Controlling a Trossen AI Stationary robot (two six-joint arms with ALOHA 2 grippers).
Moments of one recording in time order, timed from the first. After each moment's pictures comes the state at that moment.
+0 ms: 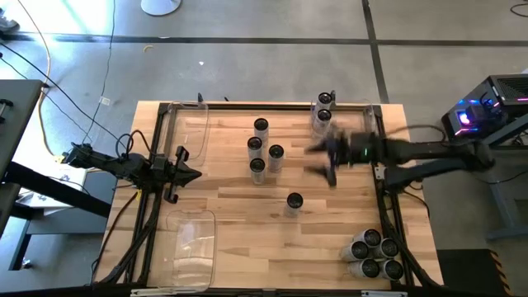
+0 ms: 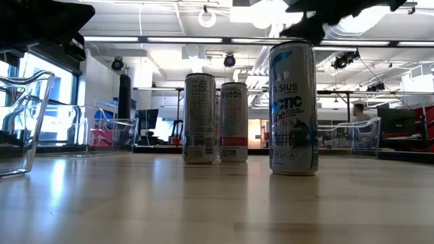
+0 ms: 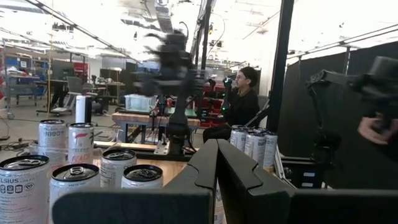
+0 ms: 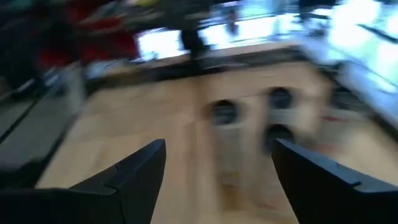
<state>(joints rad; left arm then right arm) -0.29 0.07 0.01 0.32 -0.23 -0.02 0.01 0.96 0.74 -0.10 0.02 0.12</state>
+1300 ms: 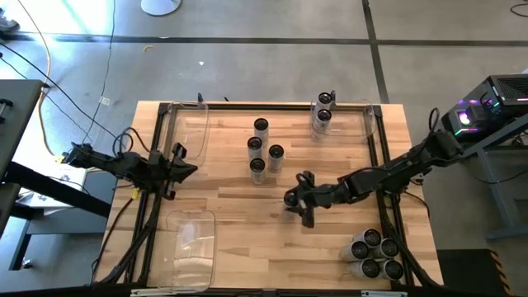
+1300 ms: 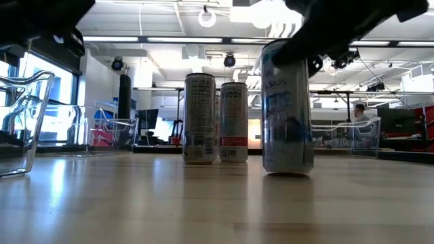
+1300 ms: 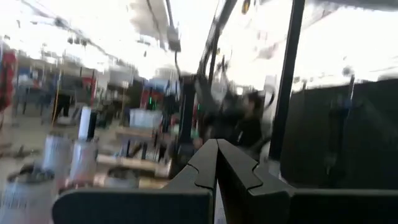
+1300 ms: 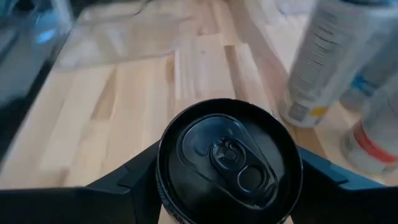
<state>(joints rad) -0.29 0.07 0.01 0.45 -0.27 -0.04 0.32 1.44 0.76 0.09 0.28 0.32</state>
